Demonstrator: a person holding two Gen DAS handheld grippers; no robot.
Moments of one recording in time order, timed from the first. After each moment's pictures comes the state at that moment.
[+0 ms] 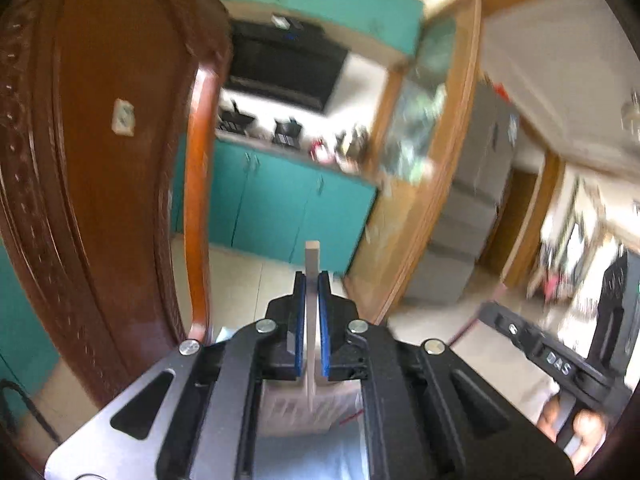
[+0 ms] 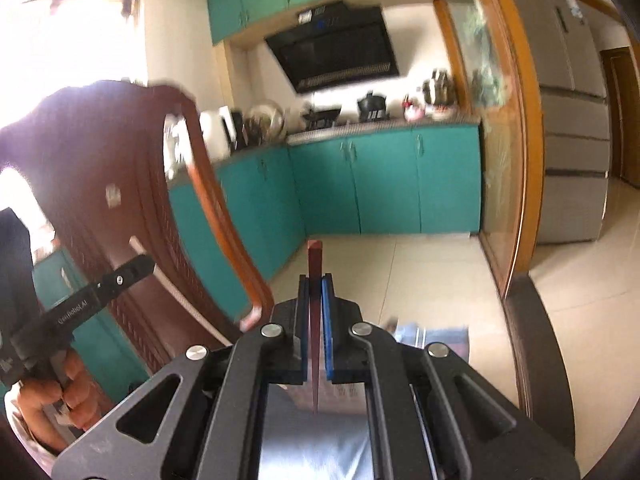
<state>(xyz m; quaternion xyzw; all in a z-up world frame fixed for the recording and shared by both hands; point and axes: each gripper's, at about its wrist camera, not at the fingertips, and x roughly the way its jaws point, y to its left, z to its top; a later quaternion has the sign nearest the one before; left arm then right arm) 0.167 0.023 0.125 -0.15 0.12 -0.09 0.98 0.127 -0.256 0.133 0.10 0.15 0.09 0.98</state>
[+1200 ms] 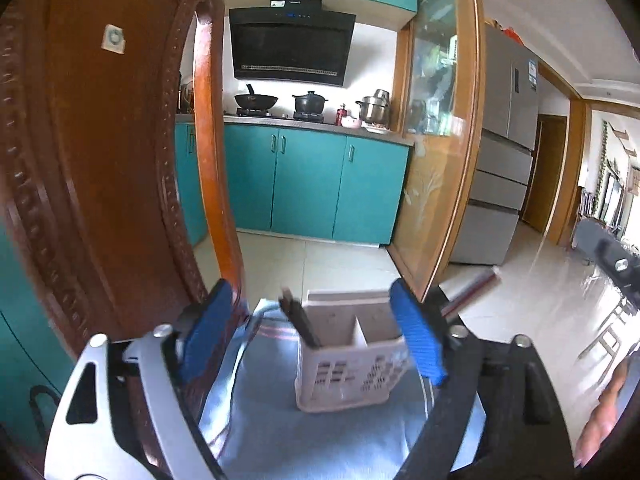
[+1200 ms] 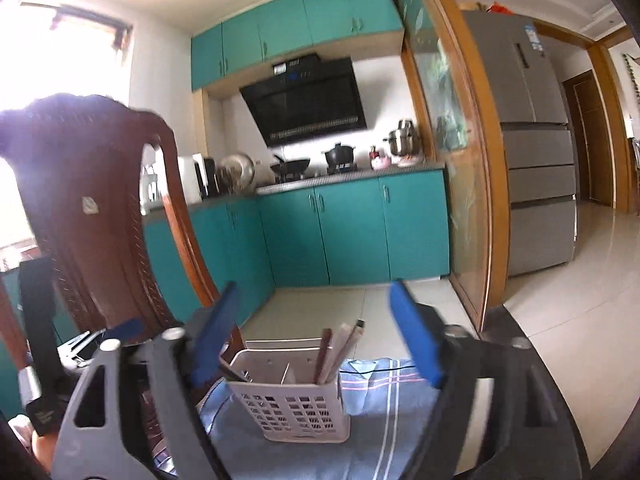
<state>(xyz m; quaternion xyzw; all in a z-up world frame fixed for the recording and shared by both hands) 0.178 -0.010 0.052 -0.04 0.18 -0.03 0.98 0.092 -0.256 0.084 0.10 0.05 0.01 0.99</state>
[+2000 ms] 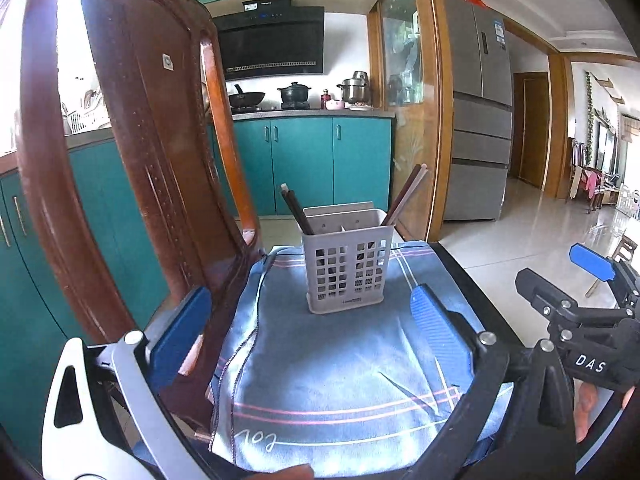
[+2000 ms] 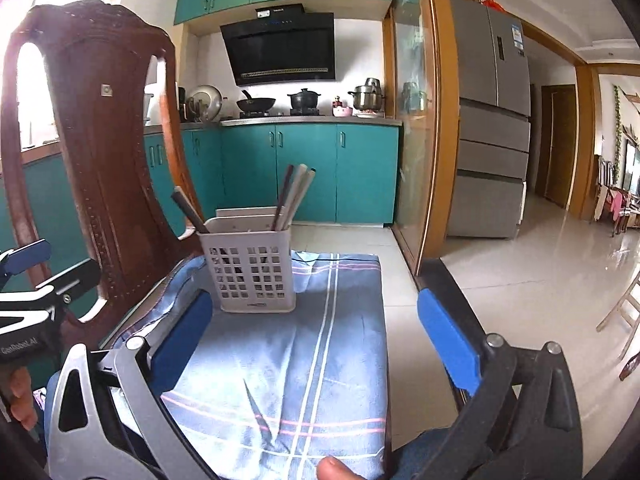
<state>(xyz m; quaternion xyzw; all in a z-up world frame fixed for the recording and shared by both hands) 0.023 -0.021 0.023 0.03 0.19 -0.04 0.98 -0.015 -0.221 0.006 0.03 0.16 -0.07 0.98</state>
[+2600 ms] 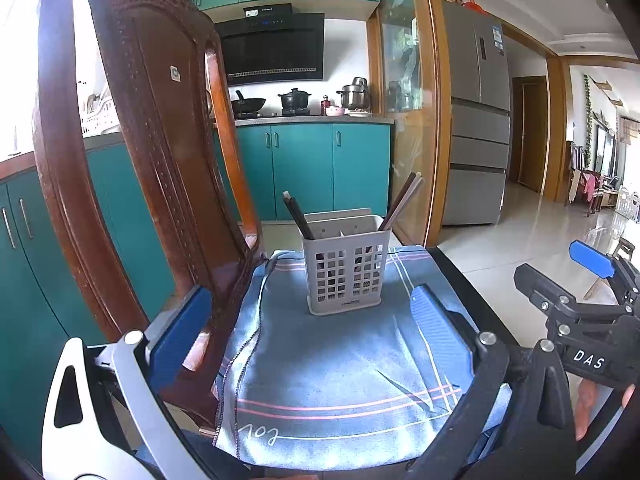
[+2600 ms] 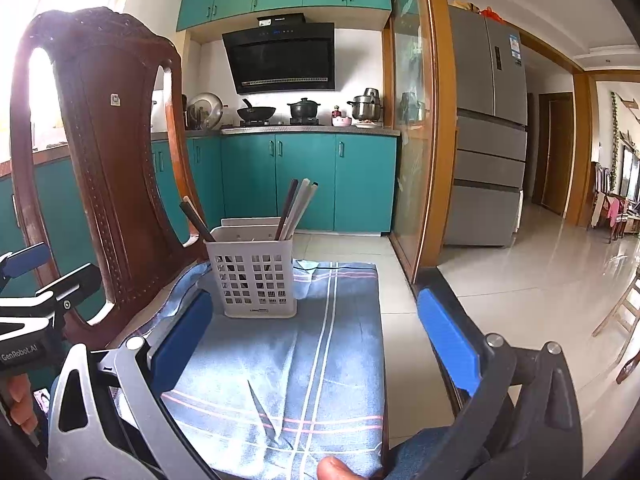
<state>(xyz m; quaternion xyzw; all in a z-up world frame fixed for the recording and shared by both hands) 0.013 -0.015 0.026 0.03 0.18 -0.04 0.98 -0.029 -0.213 0.012 0.02 0.15 -0.07 0.99</state>
